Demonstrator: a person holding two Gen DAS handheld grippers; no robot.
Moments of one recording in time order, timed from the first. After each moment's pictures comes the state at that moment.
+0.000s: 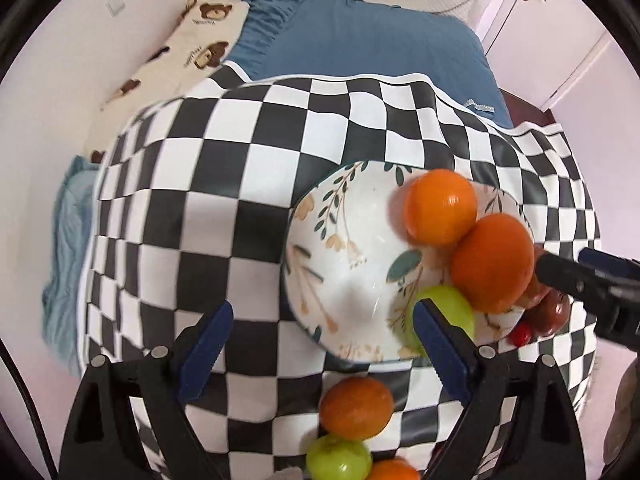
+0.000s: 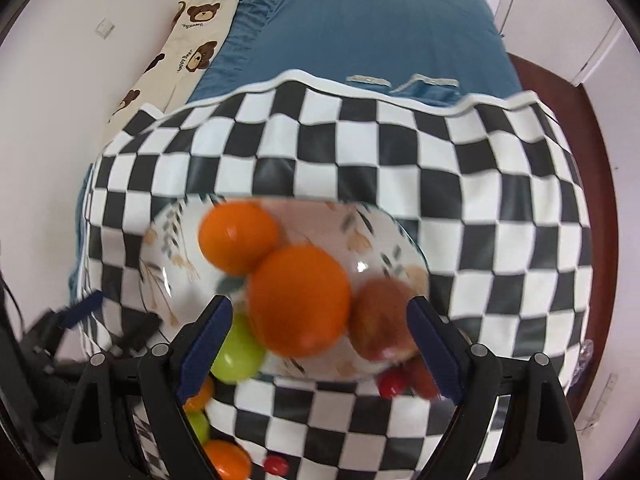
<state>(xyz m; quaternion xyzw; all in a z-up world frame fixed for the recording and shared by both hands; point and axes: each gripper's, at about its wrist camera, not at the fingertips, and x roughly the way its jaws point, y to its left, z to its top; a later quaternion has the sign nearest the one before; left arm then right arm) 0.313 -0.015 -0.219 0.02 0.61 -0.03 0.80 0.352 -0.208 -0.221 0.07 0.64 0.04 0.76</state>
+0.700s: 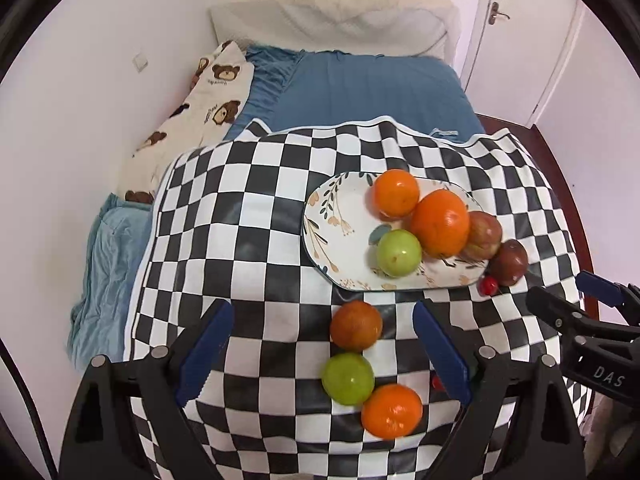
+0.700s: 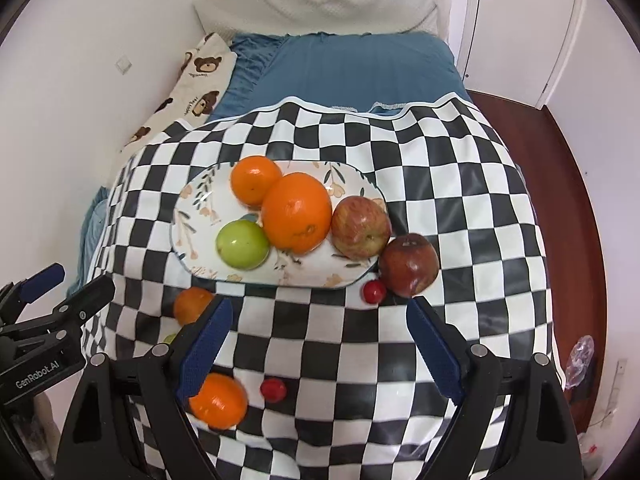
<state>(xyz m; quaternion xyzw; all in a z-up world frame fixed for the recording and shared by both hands) 0.202 -0.018 -0.139 0.06 0.52 -0.03 0.85 0.197 -0.207 -0.159 0.08 0.55 0.01 0.83</state>
